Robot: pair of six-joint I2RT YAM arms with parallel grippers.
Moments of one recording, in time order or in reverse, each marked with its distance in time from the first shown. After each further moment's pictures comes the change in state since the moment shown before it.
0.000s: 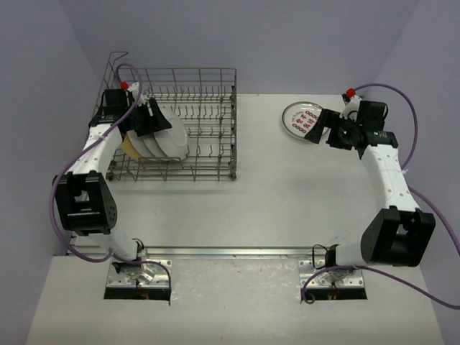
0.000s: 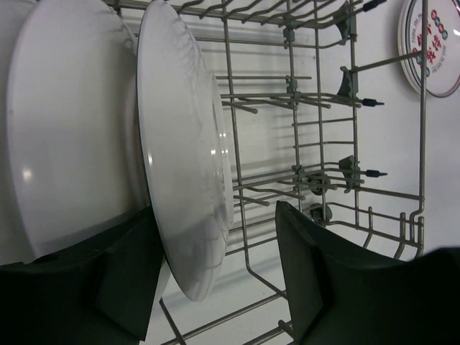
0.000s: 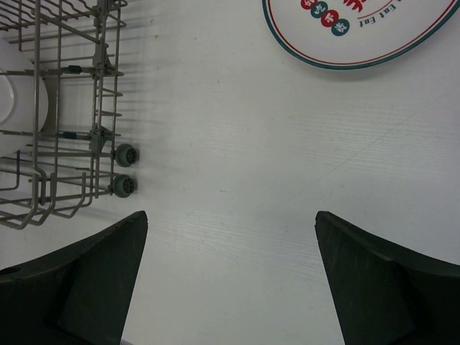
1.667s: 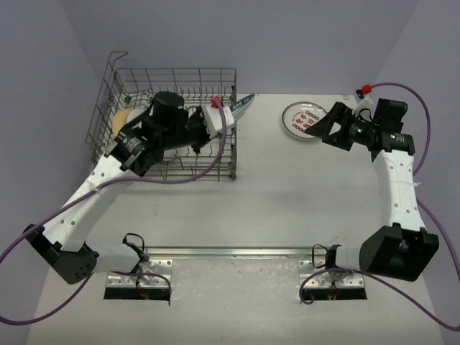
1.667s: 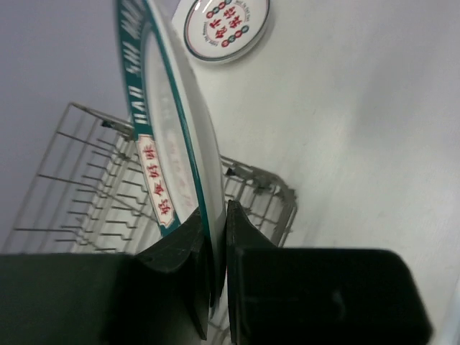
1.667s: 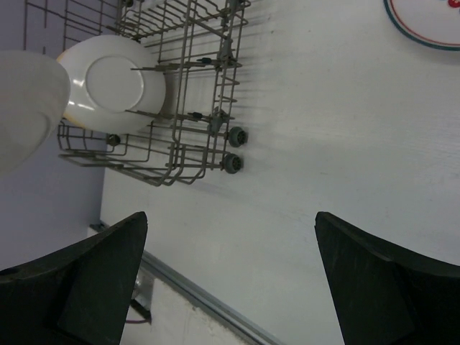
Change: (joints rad) left arm -0.665 -0.293 0.263 -0.256 -0.160 0.713; right arm -0.063 -0.092 0.065 -0.103 -0.289 0.144
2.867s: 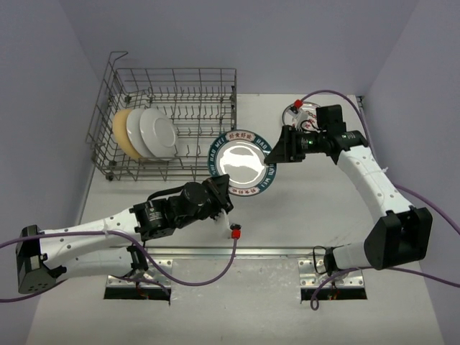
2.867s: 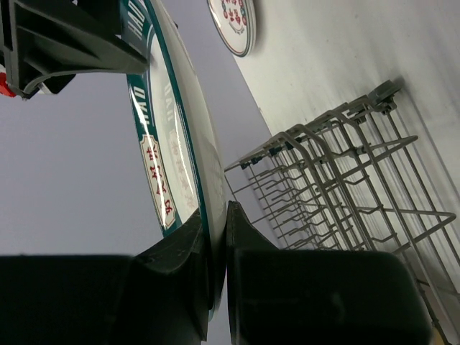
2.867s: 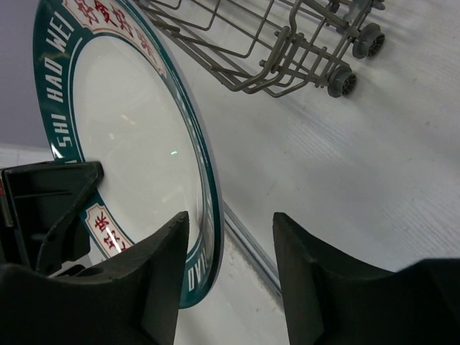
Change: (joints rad) left arm -0.567 -0.368 -0.859 0.483 -0.587 1.145; right arm 0.389 0.089 -0.070 0.002 -0.113 -0.061
